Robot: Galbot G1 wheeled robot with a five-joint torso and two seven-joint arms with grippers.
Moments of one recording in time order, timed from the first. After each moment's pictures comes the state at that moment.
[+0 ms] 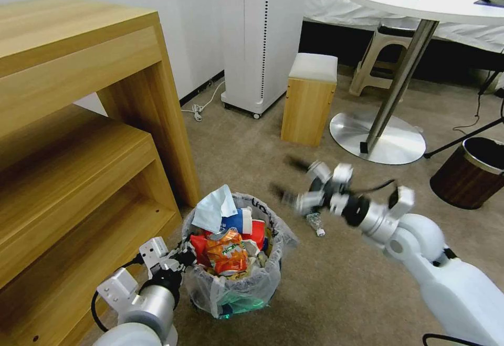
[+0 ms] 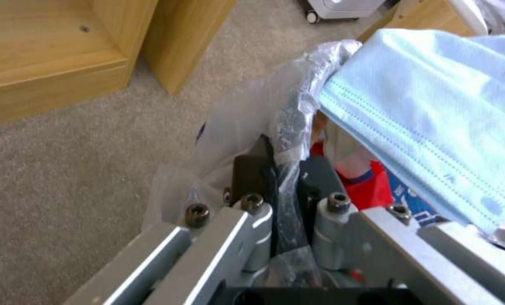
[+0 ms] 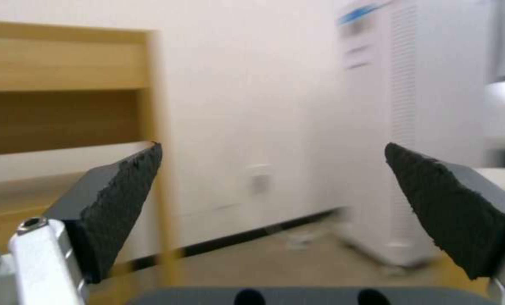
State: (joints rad) left arm 1.70 -1.50 -0.42 -2.50 -0.80 0.52 -0.55; right arm -1.19 0.92 0.49 2.07 0.79 0.06 -0.26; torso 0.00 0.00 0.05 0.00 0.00
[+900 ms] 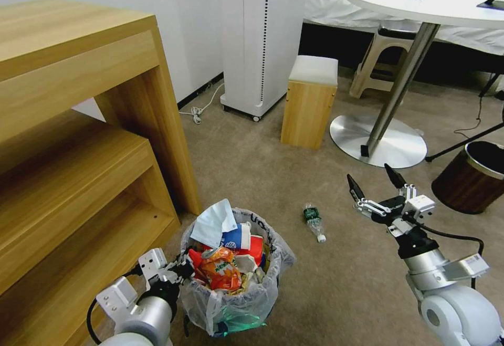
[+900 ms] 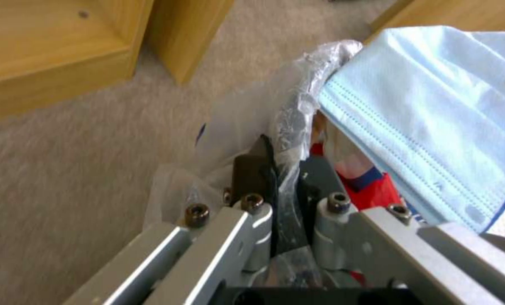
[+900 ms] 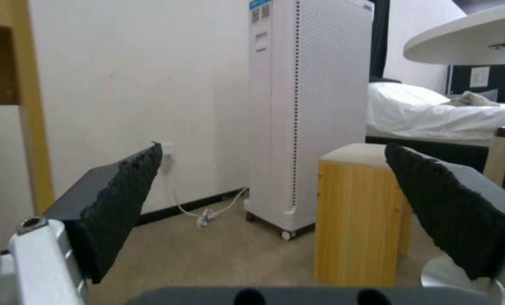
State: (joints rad) left arm 1.76 -1.49 -0.42 -2.50 -0.80 0.54 -0.57; right arm -1.56 1.07 0.69 2.12 0.57 0.24 -0.21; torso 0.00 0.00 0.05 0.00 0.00
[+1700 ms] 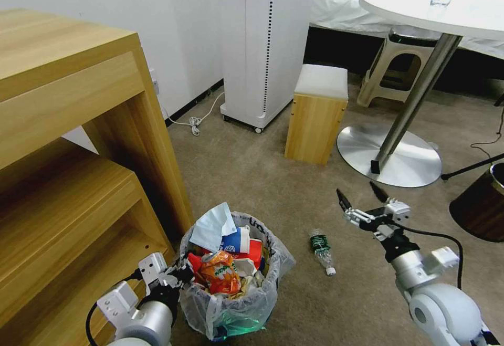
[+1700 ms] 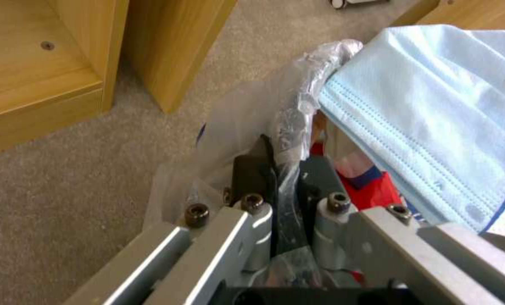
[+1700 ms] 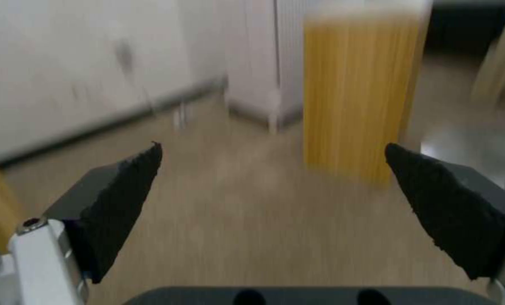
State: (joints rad) left arm 1.79 -1.51 -0.40 -2.50 -0.75 0.54 -0.56; right arm -1.49 1.01 0.59 2.00 0.61 -0.12 -0.10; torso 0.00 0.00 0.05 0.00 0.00
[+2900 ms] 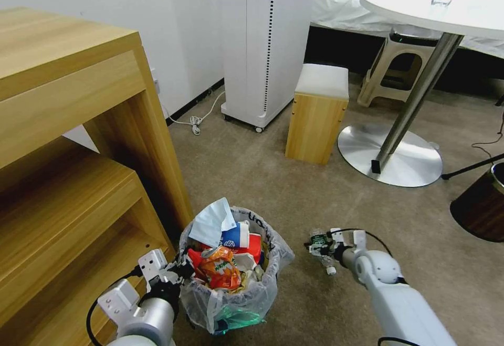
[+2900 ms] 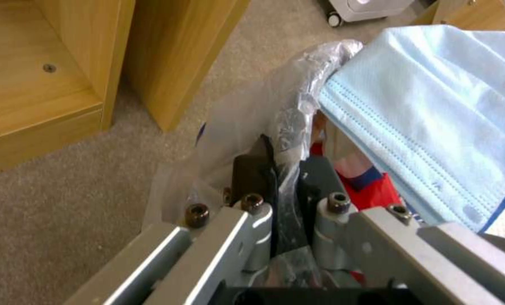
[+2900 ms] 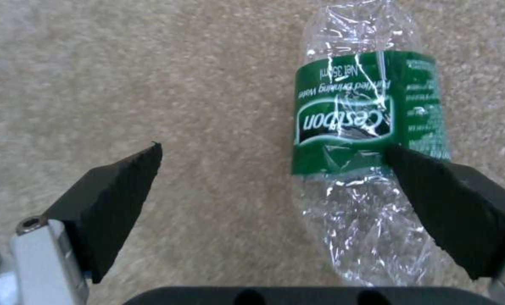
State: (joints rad) left arm 1.76 -1.52 -0.40 -2.50 -0.73 0.53 -0.55; right arm -1.00 1.25 0.39 1.22 0.35 -0.59 -0.25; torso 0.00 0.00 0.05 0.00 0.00
